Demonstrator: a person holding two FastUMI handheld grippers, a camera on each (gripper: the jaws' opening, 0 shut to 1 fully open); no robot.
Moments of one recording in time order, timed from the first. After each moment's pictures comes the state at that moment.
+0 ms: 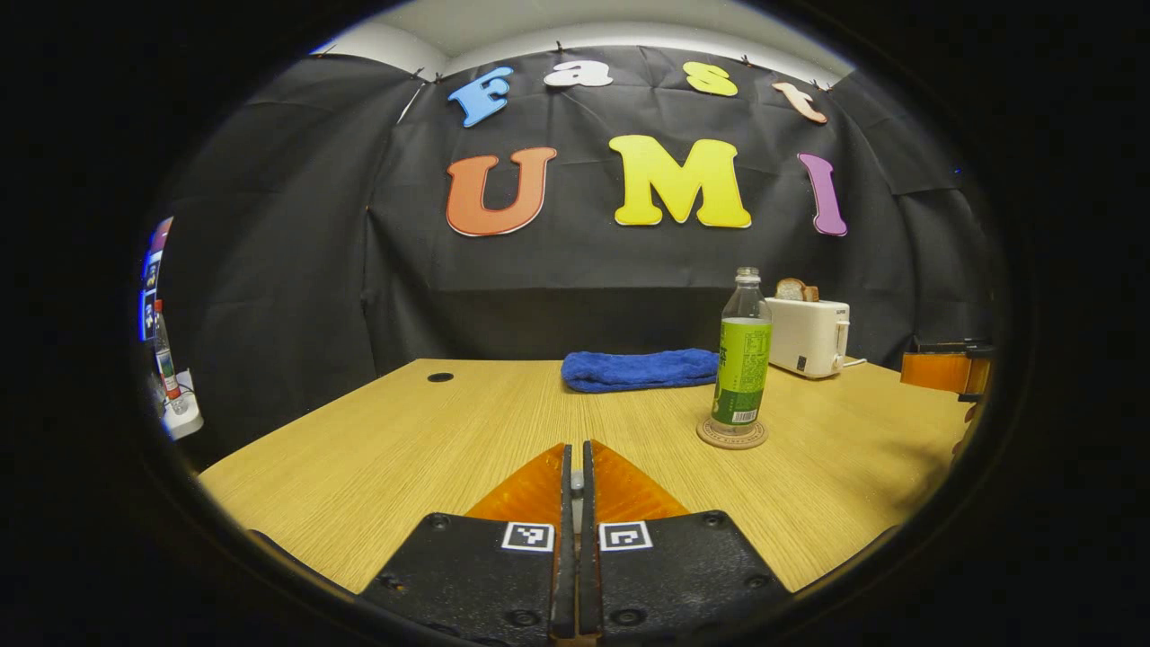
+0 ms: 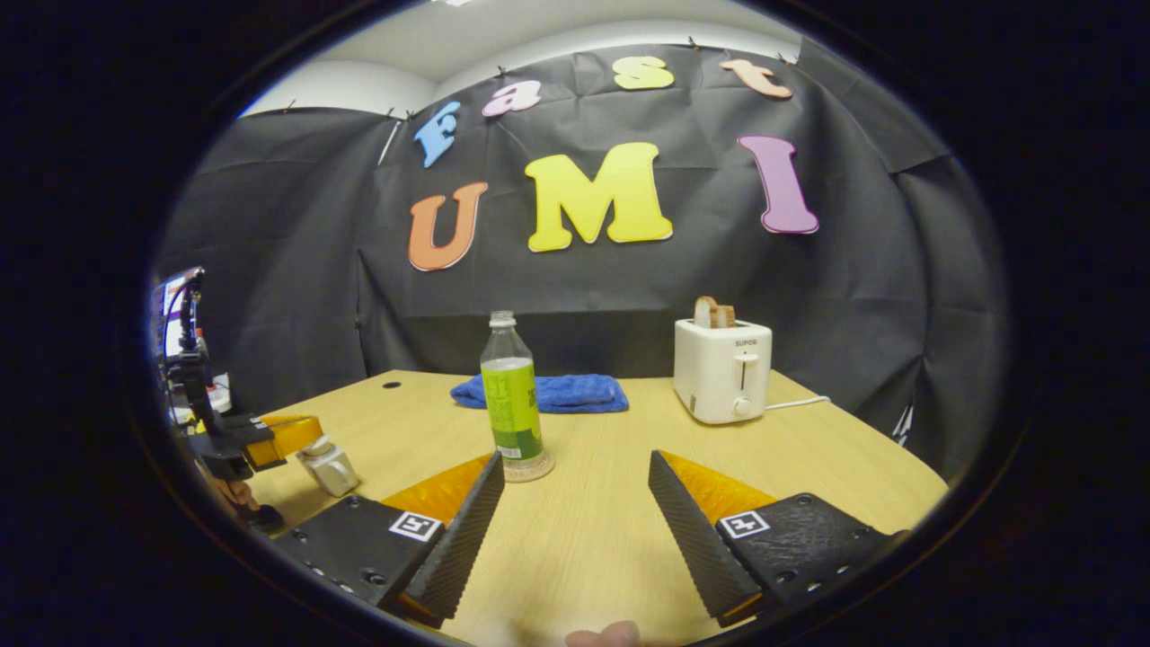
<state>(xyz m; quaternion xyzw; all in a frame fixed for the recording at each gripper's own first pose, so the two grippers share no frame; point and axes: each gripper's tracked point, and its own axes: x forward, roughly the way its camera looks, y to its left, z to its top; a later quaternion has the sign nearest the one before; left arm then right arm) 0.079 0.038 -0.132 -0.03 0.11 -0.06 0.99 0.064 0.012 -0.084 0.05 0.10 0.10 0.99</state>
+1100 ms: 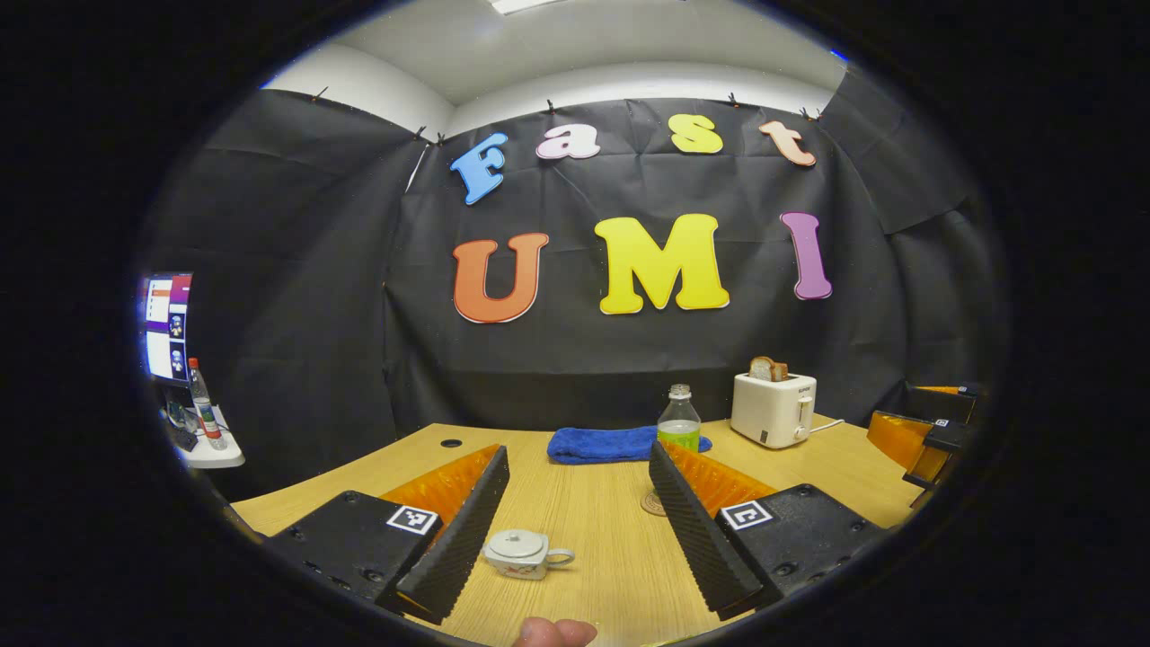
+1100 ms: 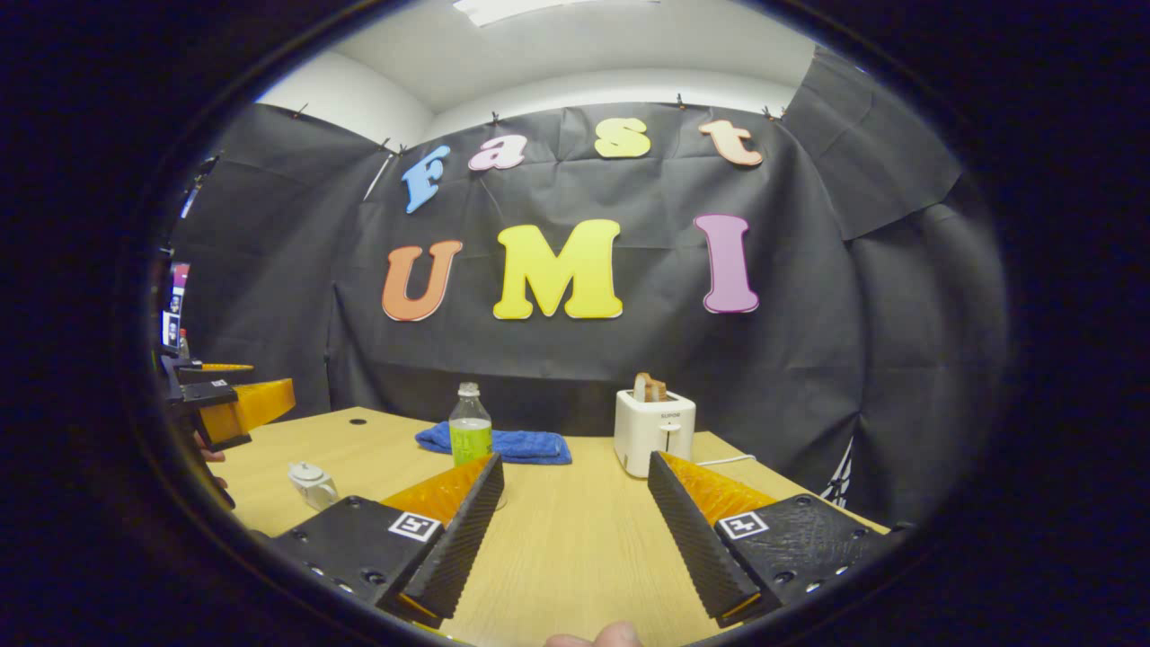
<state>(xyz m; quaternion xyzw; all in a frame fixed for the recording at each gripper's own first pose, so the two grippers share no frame) 0.010 -0.017 0.004 -0.03 0.01 -0.03 1.00 0.003 -0.043 -0.010 0.03 0.00 0.03 1.00</state>
